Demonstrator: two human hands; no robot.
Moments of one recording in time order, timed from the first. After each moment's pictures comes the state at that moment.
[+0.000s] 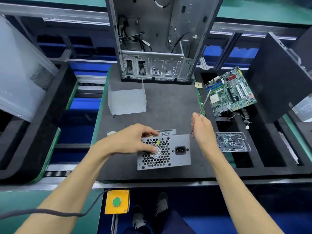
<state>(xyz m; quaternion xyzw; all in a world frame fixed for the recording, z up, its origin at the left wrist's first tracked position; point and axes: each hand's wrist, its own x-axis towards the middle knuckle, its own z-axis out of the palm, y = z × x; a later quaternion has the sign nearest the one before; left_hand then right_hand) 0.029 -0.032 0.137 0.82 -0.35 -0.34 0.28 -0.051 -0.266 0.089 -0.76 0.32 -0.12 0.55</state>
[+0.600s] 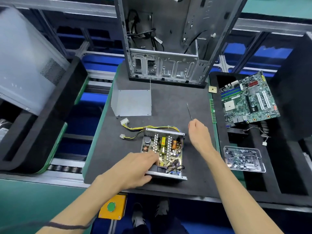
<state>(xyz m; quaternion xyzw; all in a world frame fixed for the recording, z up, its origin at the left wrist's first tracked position) -0.009 -0.041 0.082 0.86 -0.44 -0.24 0.09 0.005 -0.299 0.039 -0.86 0.31 0.02 0.41</state>
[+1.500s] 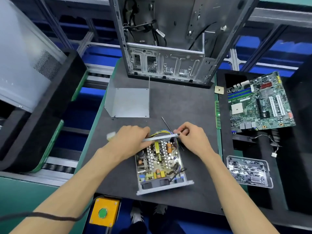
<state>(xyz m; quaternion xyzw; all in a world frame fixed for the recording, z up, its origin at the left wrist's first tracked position) 0.077 -0.079 0.073 0.93 -0.32 -0.17 0.00 0.032 -0.320 0.007 -0.91 0.19 0.09 0.37</state>
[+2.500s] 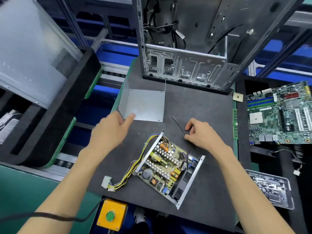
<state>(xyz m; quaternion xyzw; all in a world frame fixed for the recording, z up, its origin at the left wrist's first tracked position) 0.107 -0.013 0.079 0.96 0.08 -0.13 0.23 0.086 -0.317 0.019 -0.94 0.08 0.19 0.26</state>
